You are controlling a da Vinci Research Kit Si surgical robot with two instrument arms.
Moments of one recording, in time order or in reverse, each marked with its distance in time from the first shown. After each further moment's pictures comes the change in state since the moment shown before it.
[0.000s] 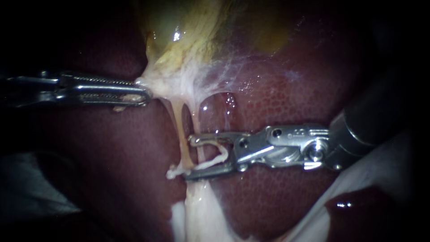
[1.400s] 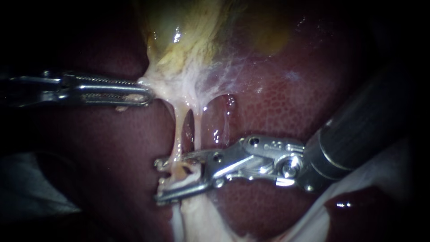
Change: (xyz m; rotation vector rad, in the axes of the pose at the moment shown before) right arm 0.004 -0.003 0.004 0.210 0.153 0.095; left arm 0.000 0.000 0.000 0.002 0.000 -0.001
